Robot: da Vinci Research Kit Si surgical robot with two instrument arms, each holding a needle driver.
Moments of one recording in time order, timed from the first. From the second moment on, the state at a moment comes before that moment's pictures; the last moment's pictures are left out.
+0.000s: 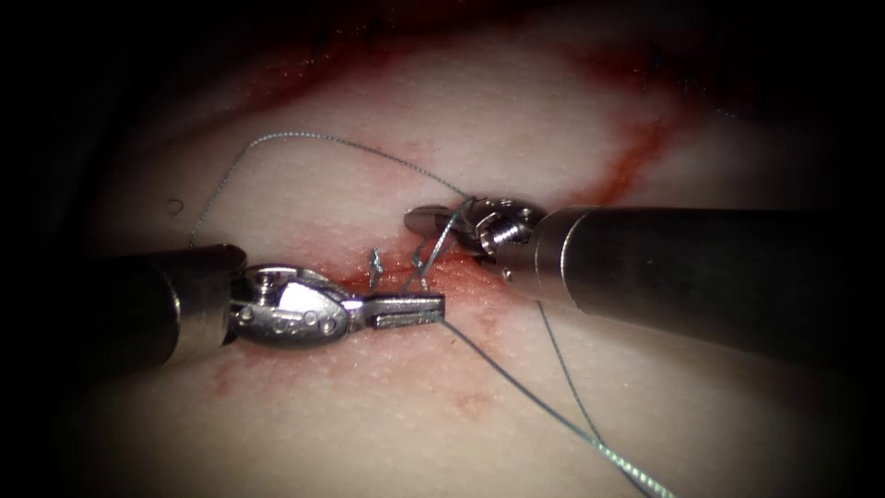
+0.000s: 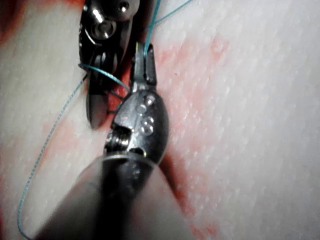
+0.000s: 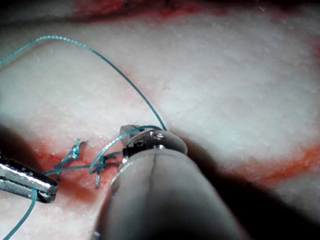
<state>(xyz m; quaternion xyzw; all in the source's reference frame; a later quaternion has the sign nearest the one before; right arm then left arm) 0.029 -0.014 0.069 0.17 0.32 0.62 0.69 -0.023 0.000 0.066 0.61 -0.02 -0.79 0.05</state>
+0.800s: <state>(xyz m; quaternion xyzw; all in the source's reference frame) 0.025 -0.016 0.064 0.16 0.51 0.48 0.70 -0.014 0.011 0.070 0.56 -0.04 -0.83 -0.01</state>
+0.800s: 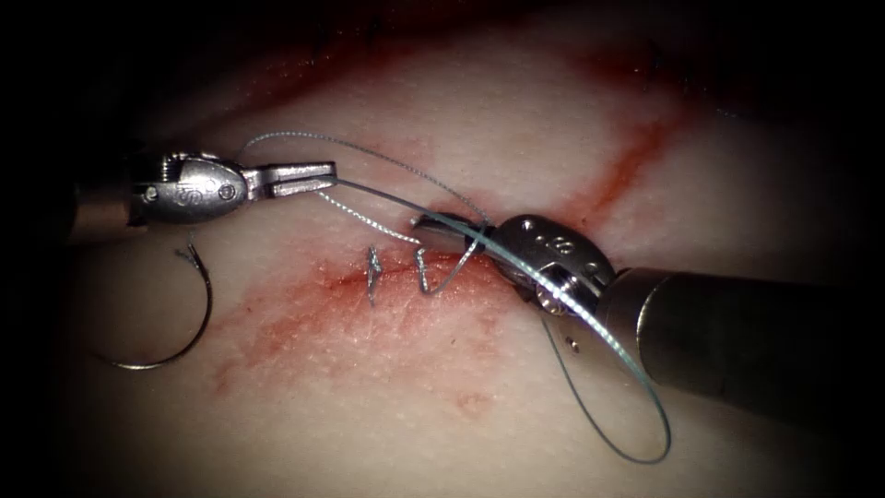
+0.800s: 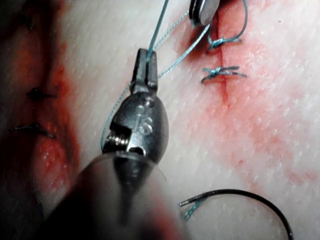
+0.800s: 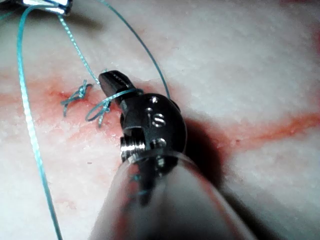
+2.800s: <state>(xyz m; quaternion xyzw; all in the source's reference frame) 0.025 -0.033 0.067 0.20 0.42 0.34 0.82 -0.016 0.034 0.074 0.26 -0.35 -0.90 0.03</state>
